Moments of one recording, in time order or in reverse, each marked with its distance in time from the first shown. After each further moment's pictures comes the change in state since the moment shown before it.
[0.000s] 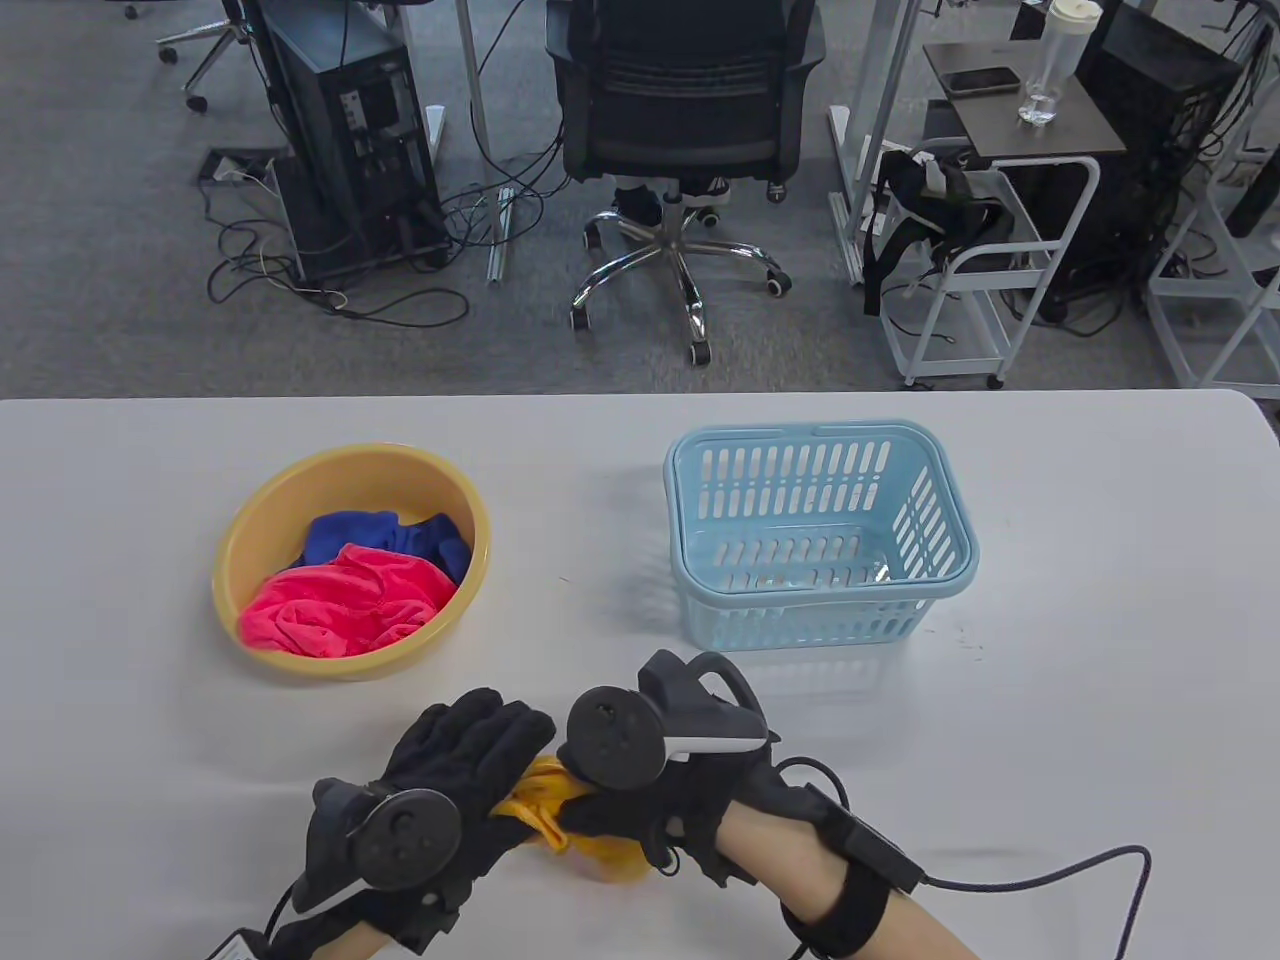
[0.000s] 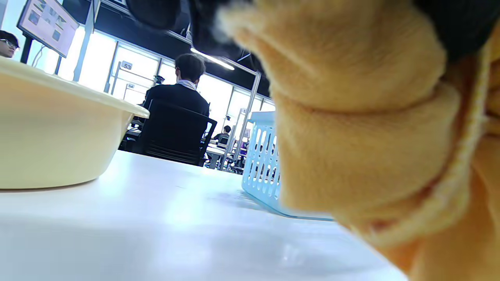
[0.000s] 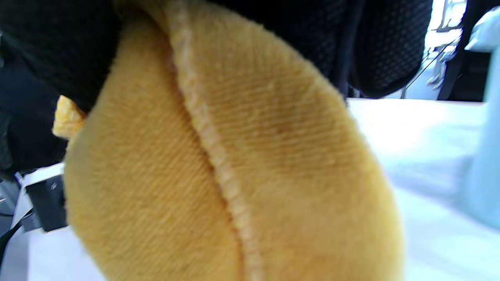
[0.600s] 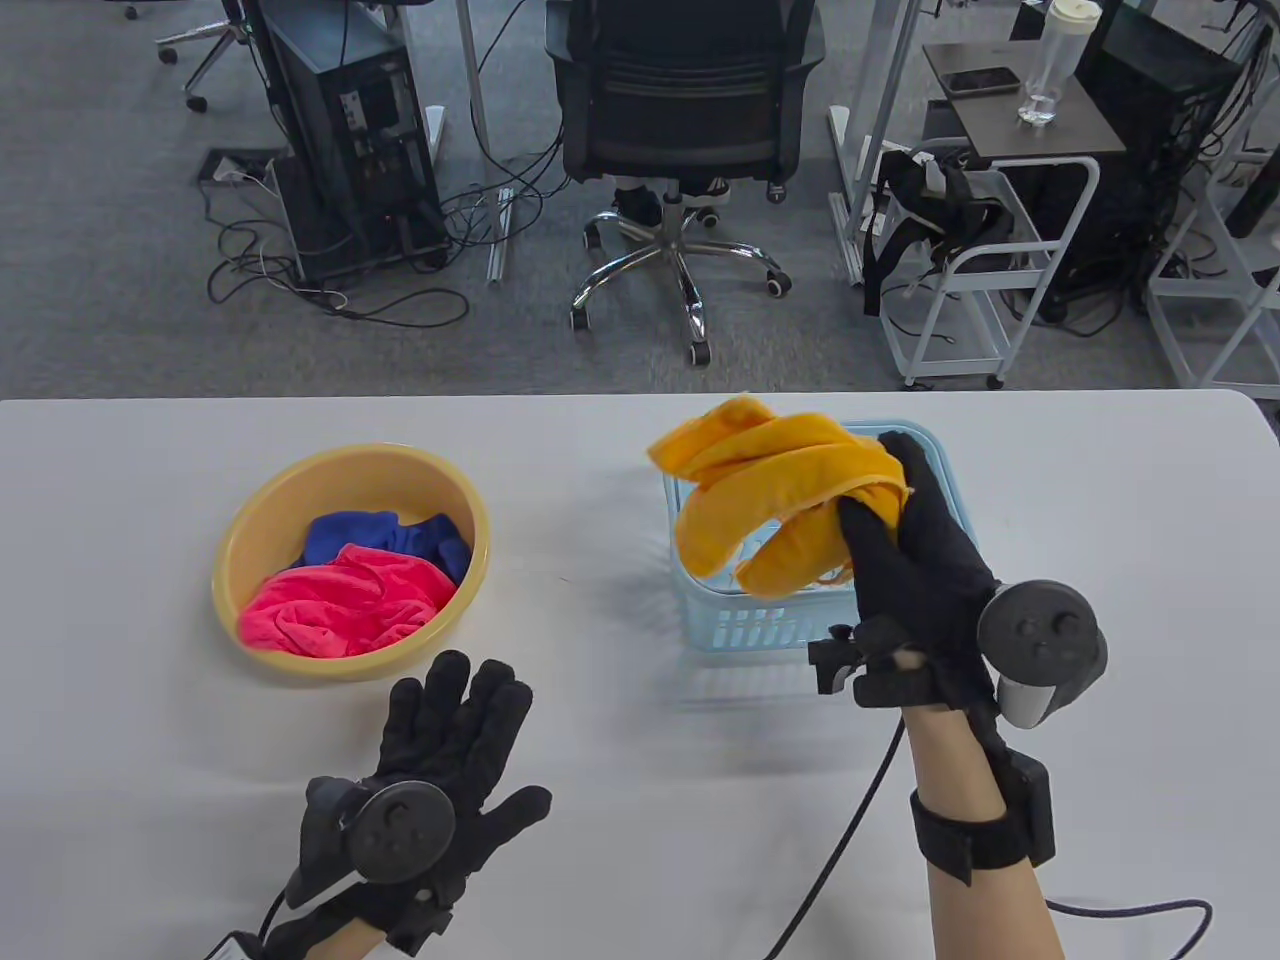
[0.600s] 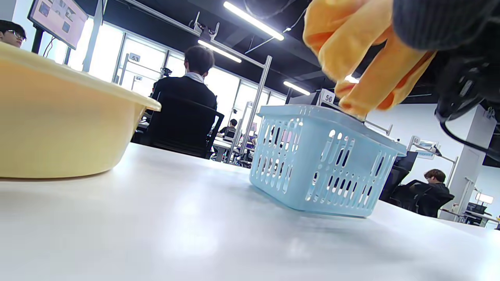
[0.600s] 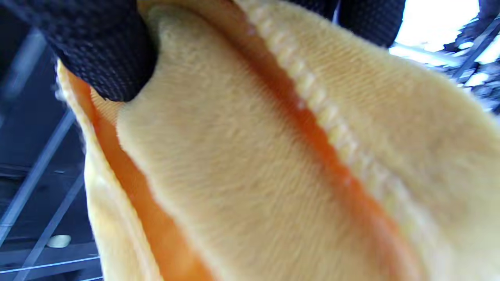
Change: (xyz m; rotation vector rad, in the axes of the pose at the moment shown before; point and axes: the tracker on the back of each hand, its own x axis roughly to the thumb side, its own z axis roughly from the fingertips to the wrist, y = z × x) left_hand -0.008 -0.003 -0.002 -0.038 0.042 -0.004; right_hand -0.195 -0.043 0.112 -1.172 0.517 -0.581
